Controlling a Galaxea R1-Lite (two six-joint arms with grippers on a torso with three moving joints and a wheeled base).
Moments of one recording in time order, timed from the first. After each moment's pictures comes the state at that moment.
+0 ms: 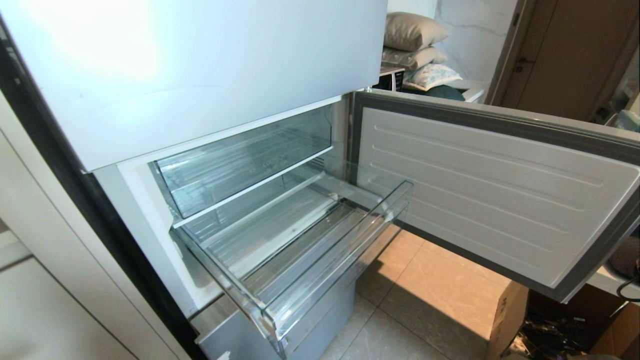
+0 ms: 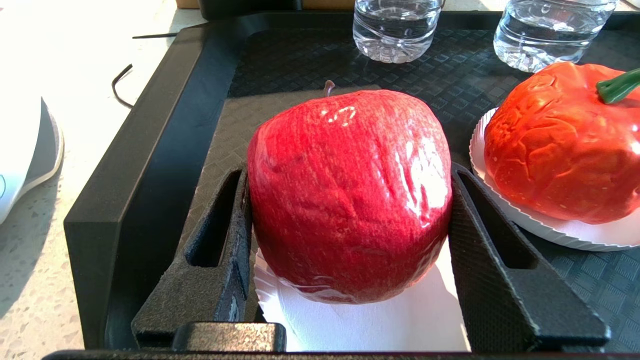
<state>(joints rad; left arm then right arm) -0.01 0.00 -0.08 0.20 0.02 0.00 -0.78 2.38 -0.78 -1.44 0.05 0.02</state>
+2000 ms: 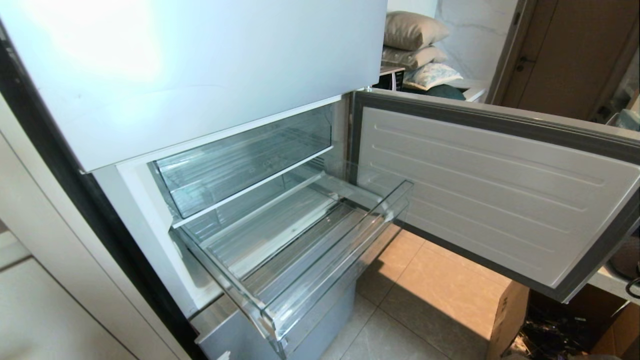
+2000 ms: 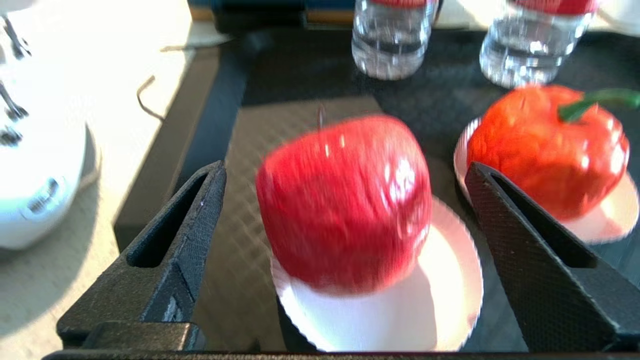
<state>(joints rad) -0.01 0.00 -0.08 0.20 0.02 0.00 -0.79 2.26 -0.73 -1.44 0.05 0.02</state>
